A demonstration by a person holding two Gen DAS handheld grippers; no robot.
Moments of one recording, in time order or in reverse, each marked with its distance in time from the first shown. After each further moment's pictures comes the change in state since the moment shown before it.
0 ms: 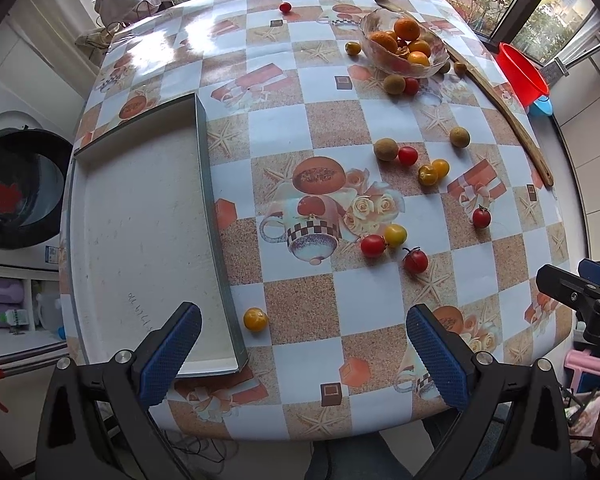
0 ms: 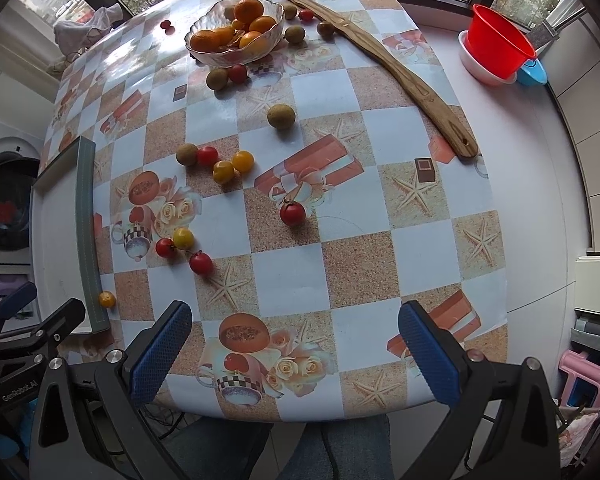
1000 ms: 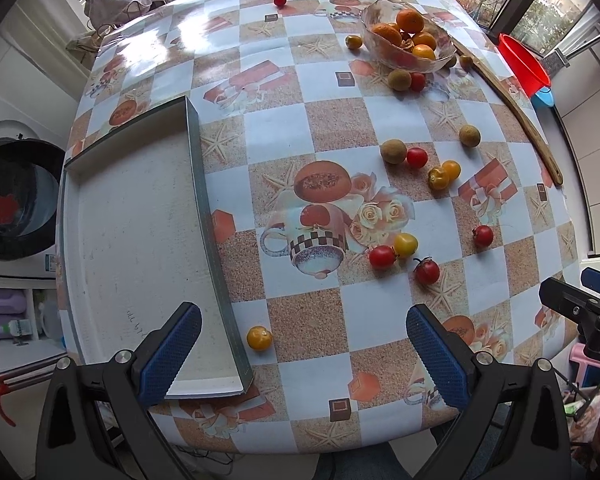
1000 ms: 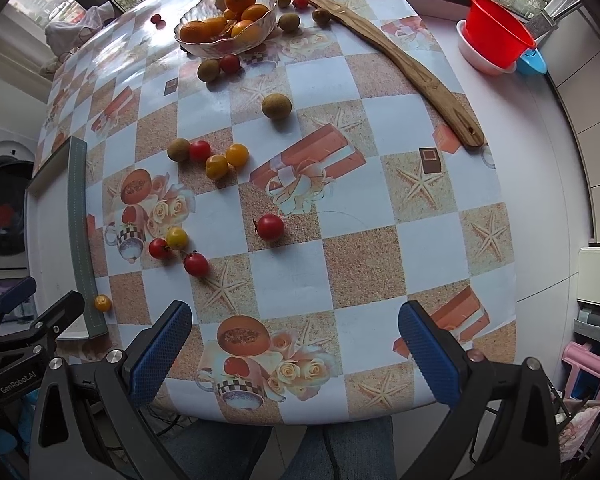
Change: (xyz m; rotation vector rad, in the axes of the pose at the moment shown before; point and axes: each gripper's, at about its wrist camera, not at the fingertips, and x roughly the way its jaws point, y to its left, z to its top) left arm 0.016 0.000 0.017 0.039 0.033 0.069; right arm 0.017 -0.002 0.003 0.031 0.025 0.000
